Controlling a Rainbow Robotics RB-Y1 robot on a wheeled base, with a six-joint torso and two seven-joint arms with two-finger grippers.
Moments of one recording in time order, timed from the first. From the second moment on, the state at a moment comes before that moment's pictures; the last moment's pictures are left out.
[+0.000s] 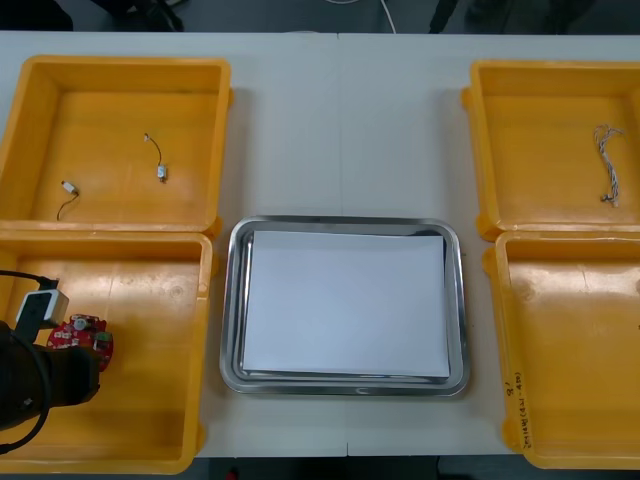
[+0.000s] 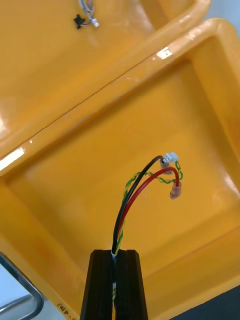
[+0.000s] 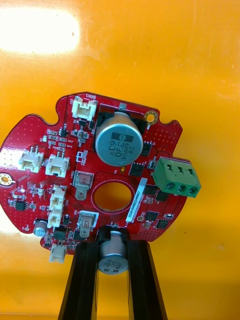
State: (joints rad) right arm -0.06 -0.97 -0.39 -2.23 -1.03 1.84 0.66; left arm 0.33 0.87 -0.07 -2.29 0.59 1.28 -1.00
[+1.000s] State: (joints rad) right arm -0.24 -1.09 -0.25 -2.23 -1.17 1.80 1.08; left arm 0.27 0.88 -0.01 -2.29 0.72 1.41 -1.00
